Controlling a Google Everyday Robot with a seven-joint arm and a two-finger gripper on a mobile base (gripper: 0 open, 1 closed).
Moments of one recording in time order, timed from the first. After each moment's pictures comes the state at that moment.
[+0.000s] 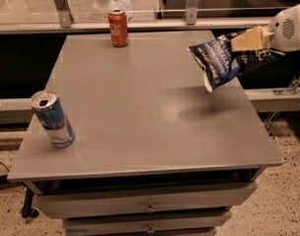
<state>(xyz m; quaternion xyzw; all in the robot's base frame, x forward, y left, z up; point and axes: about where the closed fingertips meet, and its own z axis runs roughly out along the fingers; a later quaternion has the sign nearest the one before) 0.606 -0.241 0.966 -0.19 0.87 0.17 0.42</state>
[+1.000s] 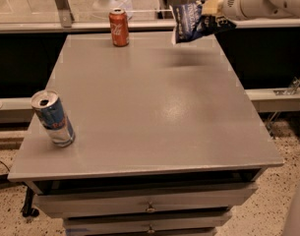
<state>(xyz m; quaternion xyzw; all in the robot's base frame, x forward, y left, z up) 0.783 -0.205 0.979 -0.06 0.85 0.18 0.50</state>
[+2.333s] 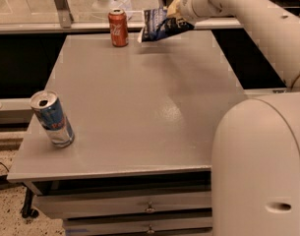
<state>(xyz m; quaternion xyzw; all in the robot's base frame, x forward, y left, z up) 0.860 -0.097 0.942 -0.01 0.86 0.24 0.45</state>
